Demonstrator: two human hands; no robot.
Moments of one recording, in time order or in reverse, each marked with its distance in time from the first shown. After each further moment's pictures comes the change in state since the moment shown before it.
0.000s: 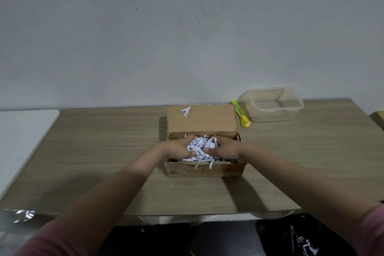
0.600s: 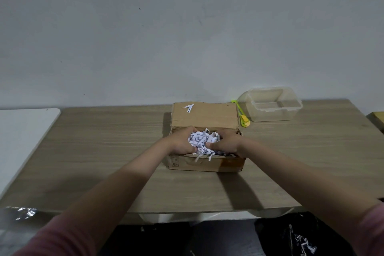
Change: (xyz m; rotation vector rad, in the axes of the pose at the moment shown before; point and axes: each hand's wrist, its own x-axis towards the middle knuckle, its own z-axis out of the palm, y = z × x) left_hand 0.006 0.004 -0.004 -0.042 0.229 0.094; right_hand 0.004 -0.007 -0.008 0.022 0.123 0.031
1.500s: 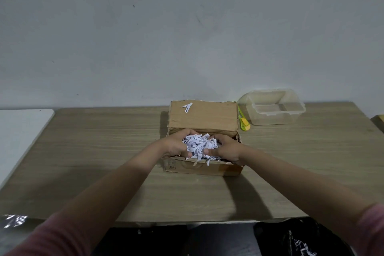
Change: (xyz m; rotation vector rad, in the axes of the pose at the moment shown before) left_hand 0.023 -0.017 0.001 -0.435 -0.107 -0.061; right_hand 0.008 0.011 -0.001 0.187 -0.048 -0.085
